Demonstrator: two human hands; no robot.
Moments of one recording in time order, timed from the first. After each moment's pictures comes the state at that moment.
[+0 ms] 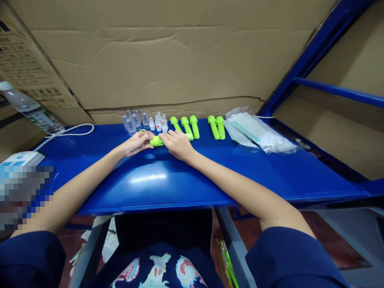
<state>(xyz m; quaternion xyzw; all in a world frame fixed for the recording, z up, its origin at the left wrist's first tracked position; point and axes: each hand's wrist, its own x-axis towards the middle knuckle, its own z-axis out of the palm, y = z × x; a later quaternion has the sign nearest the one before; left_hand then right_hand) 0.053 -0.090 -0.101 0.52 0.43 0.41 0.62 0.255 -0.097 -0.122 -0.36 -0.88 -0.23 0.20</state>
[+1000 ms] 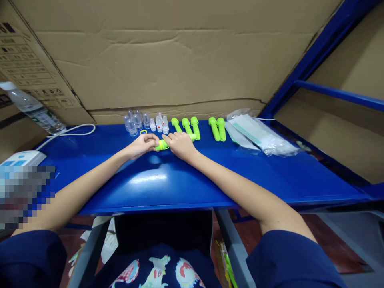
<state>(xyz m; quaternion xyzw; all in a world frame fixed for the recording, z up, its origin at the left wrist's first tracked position) 0.064 -0.099 -0.107 0.58 0.42 0.39 0.57 0.255 -0.107 -0.104 -0.44 -0.88 -0.16 0.09</state>
